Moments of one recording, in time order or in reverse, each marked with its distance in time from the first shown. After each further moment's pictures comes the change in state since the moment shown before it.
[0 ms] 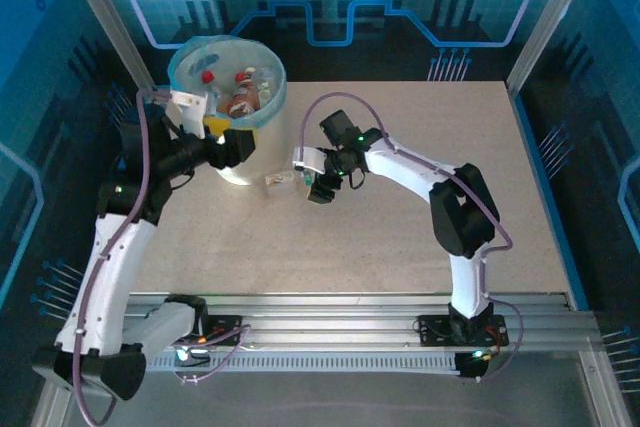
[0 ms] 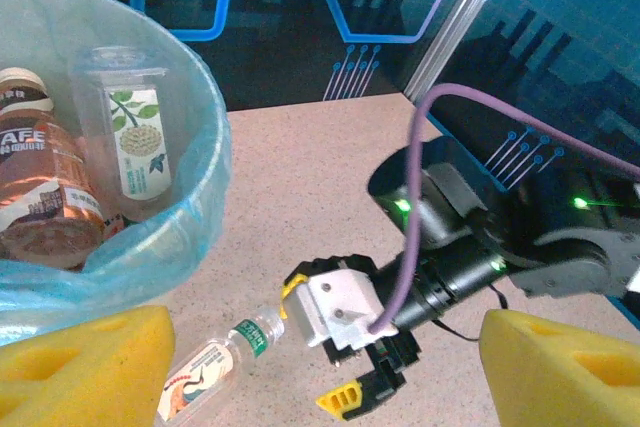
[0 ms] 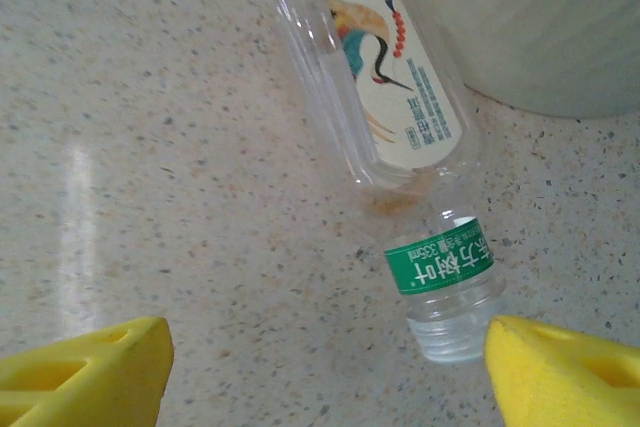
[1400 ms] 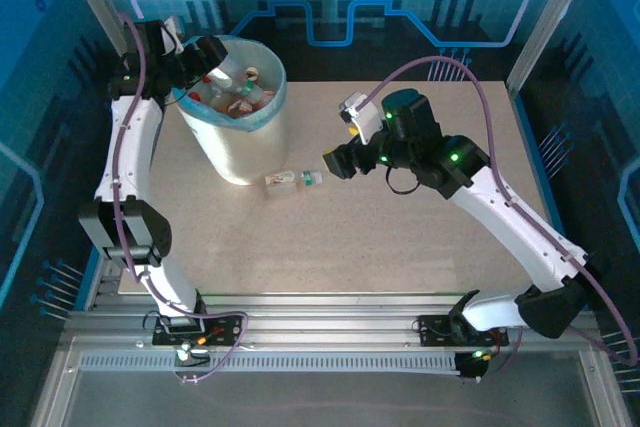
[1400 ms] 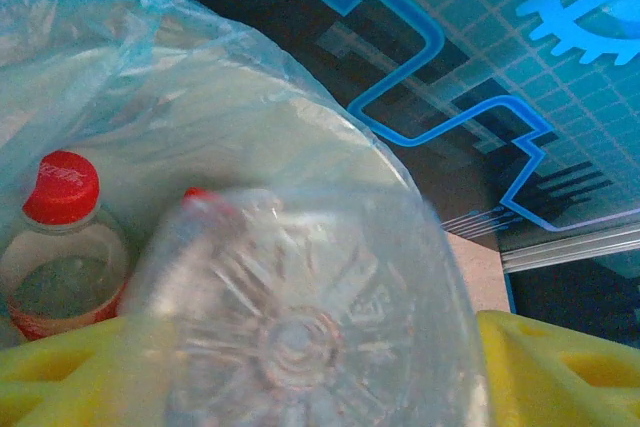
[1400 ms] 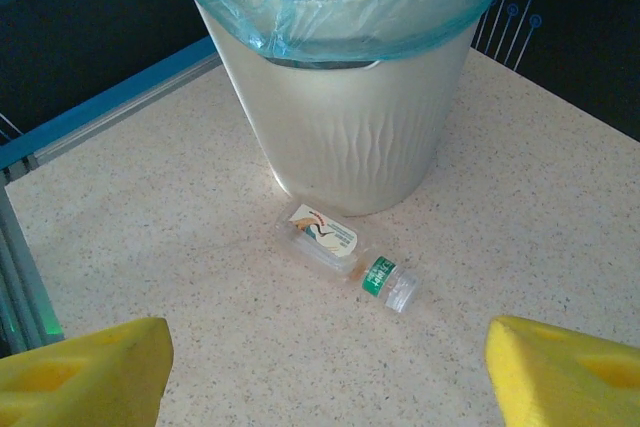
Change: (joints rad) left arm 0.210 0.756 0.710 -0.112 -0.109 -0.421; right arm 0.048 -0.645 -0.051 -0.075 0.189 0.704
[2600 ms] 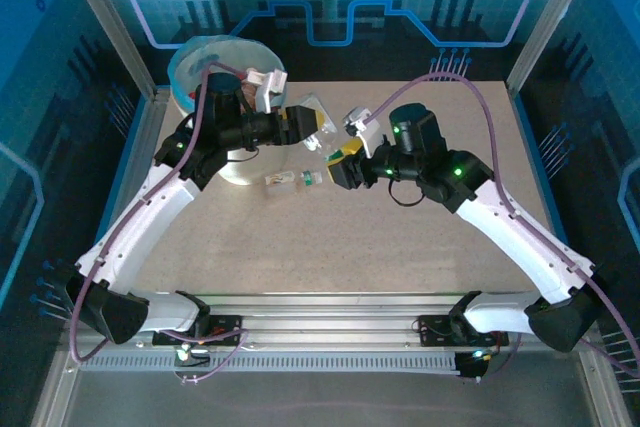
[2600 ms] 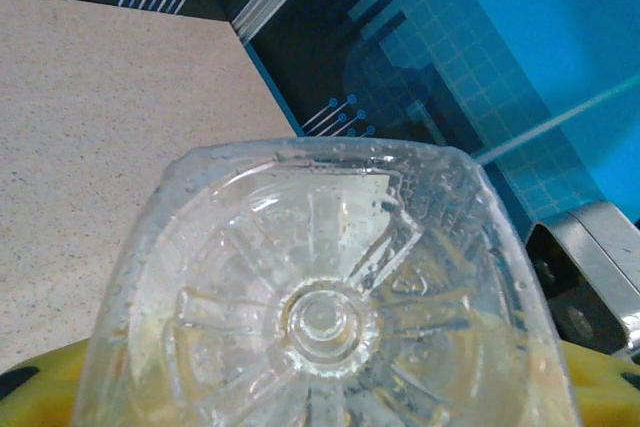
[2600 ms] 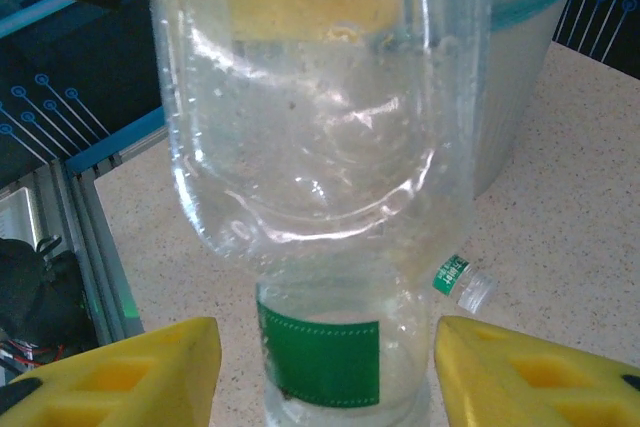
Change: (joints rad) left arm -0.543 -0.426 -0.461 0.208 0.138 -0.043; right arm -0.009 -0.091 -0.162 0.110 -0.147 0.060
